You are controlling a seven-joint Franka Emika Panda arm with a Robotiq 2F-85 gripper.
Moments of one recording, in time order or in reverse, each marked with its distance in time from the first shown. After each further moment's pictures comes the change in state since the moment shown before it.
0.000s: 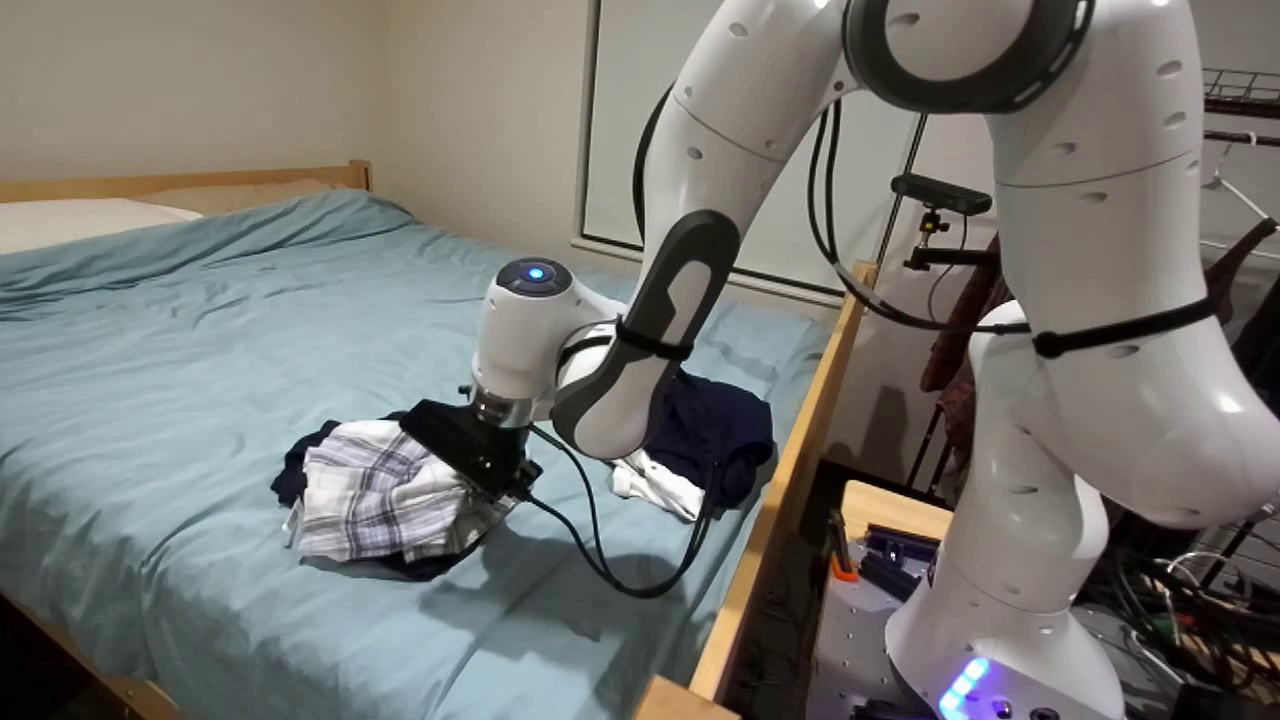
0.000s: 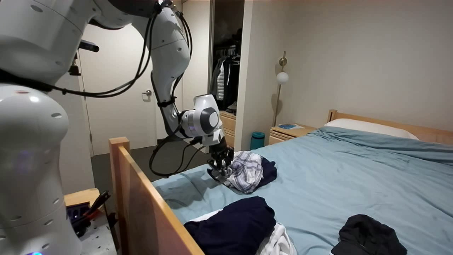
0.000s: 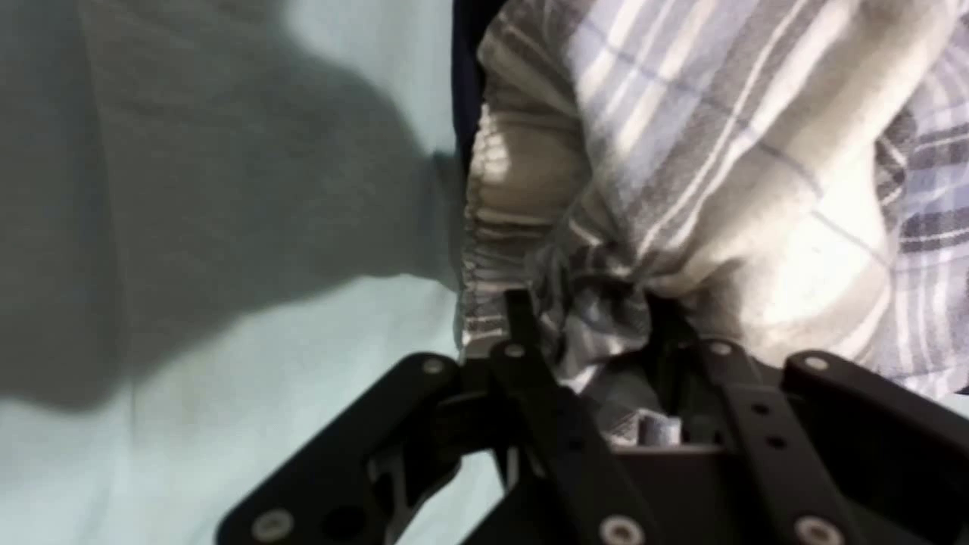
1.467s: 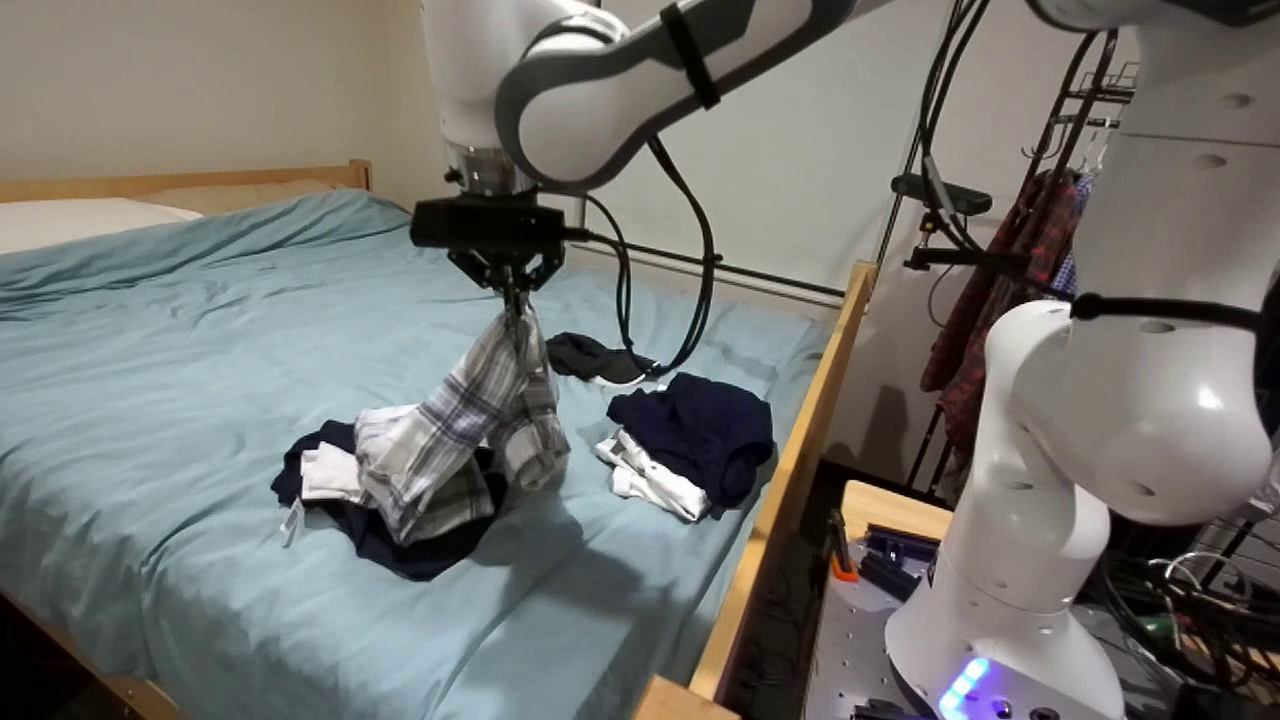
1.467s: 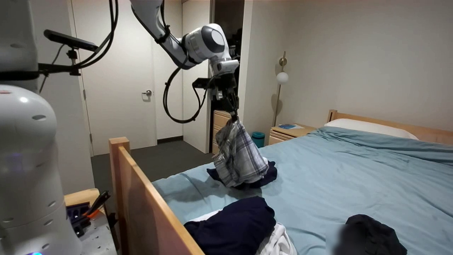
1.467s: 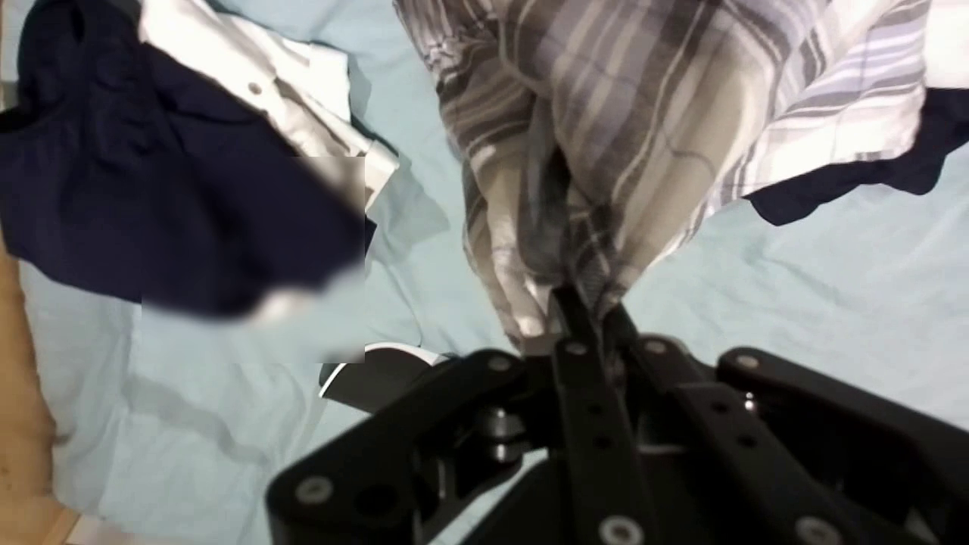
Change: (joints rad) arm -0.174 -0.425 0.237 0.249 0.006 -0.907 -0.677
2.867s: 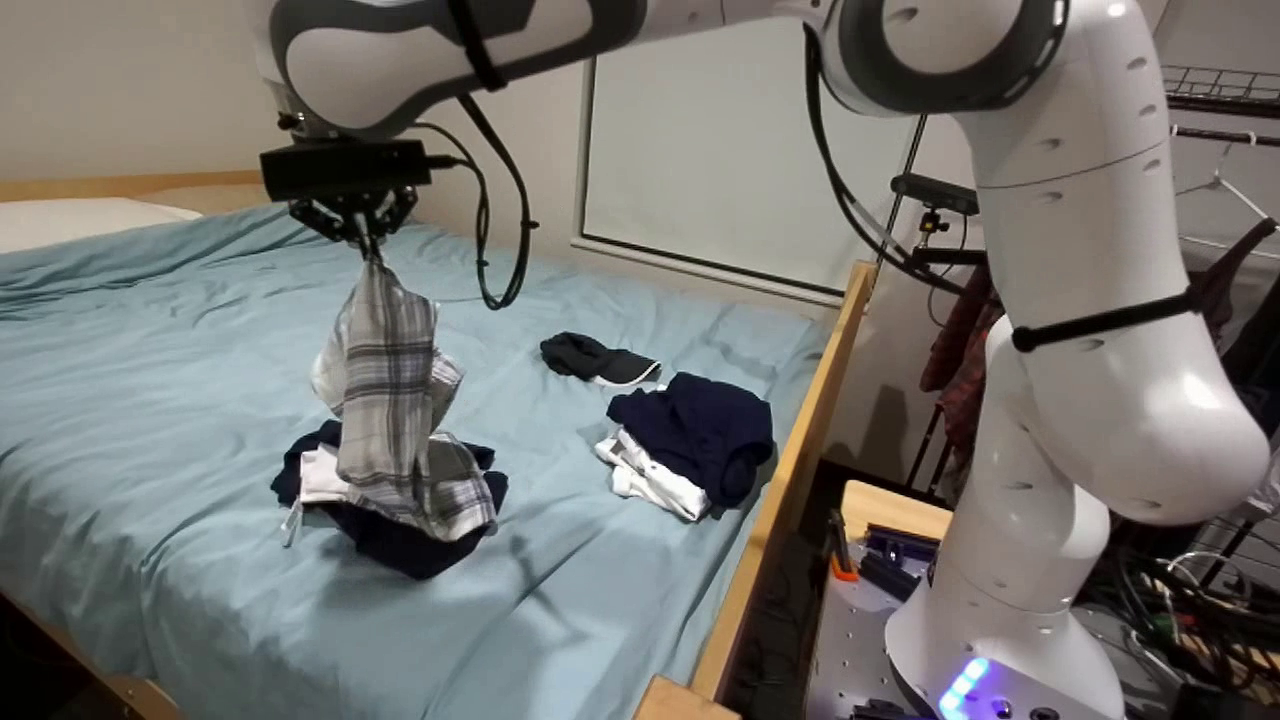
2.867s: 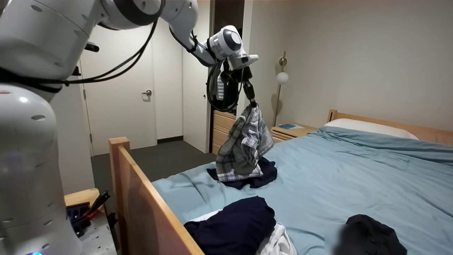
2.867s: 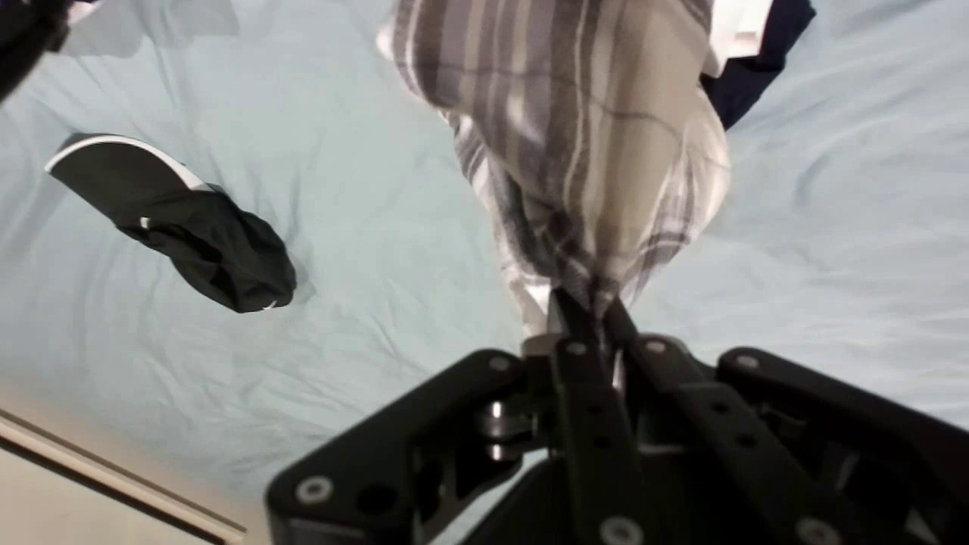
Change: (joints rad) arm -0.008 0.469 0.080 0.712 -0.032 -0.163 -0.443
